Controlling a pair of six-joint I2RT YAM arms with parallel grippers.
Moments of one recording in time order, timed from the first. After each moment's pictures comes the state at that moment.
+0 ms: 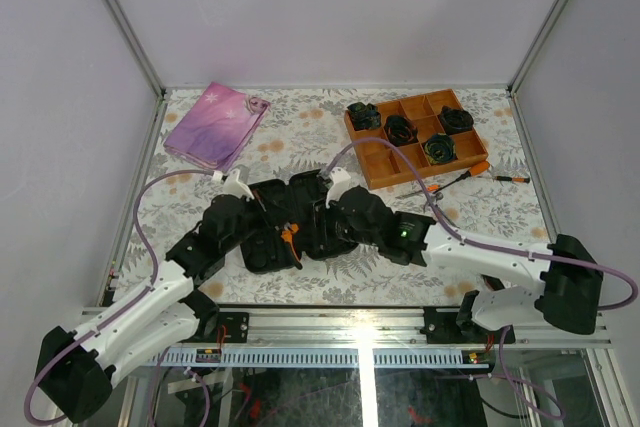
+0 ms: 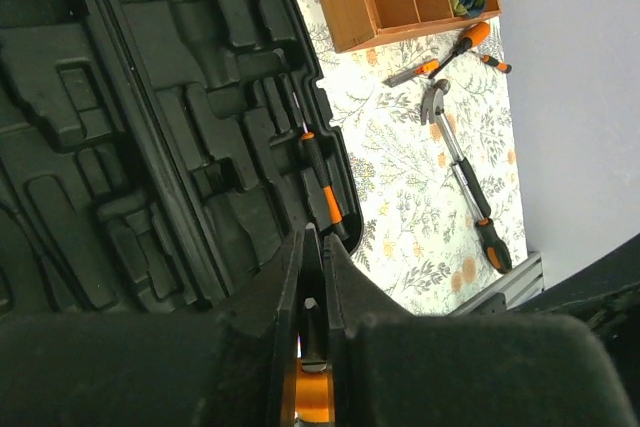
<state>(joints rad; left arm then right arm) -0.61 0.77 0.44 -0.07 0.03 -0.89 1.11 1.34 0.90 -0.02 -0.01 0.70</state>
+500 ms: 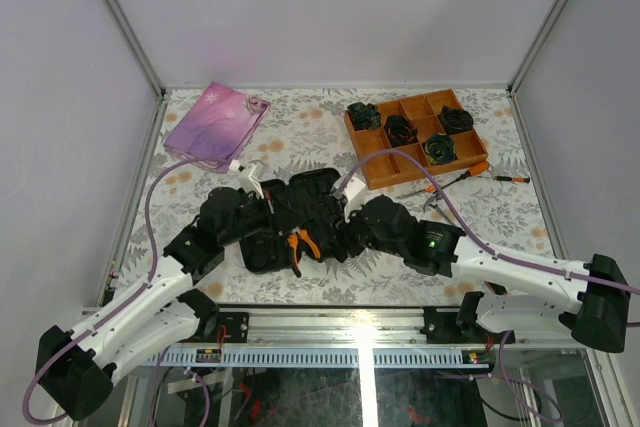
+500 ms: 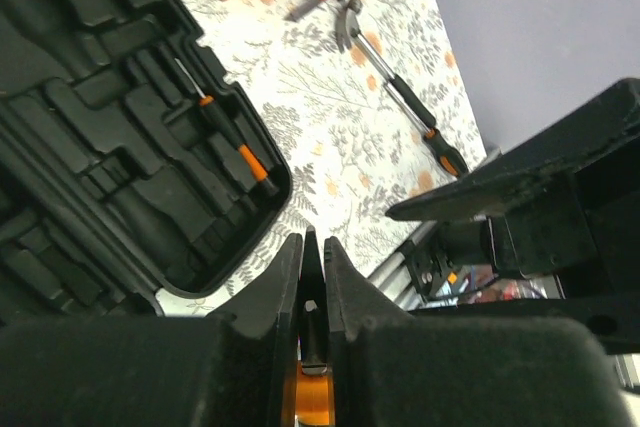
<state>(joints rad) -0.61 0.78 0.53 -0.08 0.28 -0.75 1.10 1.14 0.82 -0.19 0.07 0.31</state>
